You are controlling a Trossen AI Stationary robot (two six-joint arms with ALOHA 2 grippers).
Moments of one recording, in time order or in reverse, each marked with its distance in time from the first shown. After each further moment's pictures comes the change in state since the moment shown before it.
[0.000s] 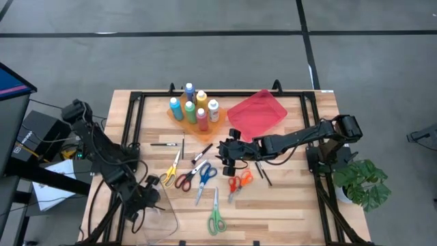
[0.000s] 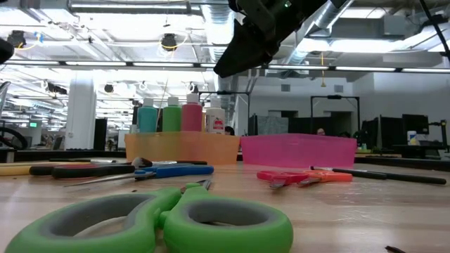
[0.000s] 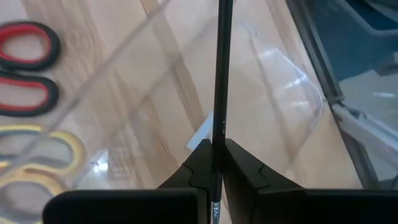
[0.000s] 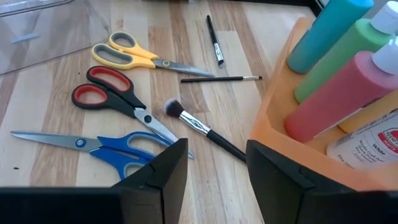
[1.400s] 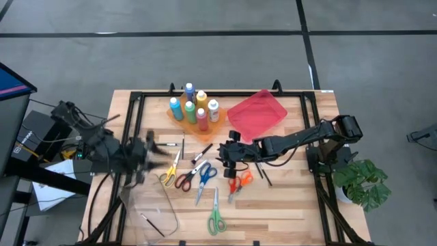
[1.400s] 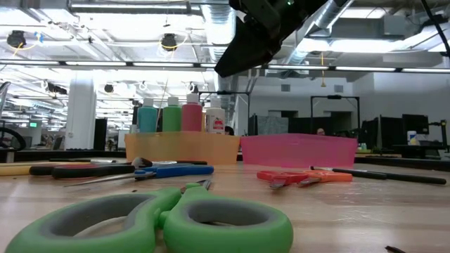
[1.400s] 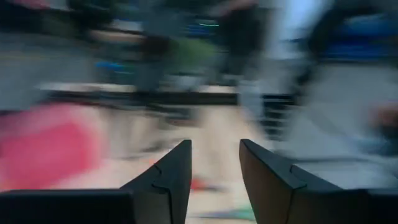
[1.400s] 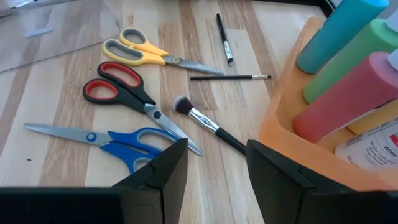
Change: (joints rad) left arm 0.326 -0.526 0.001 0.377 -0.431 0.397; right arm 0.014 0.000 0.000 -0.008 -0.012 -0.009
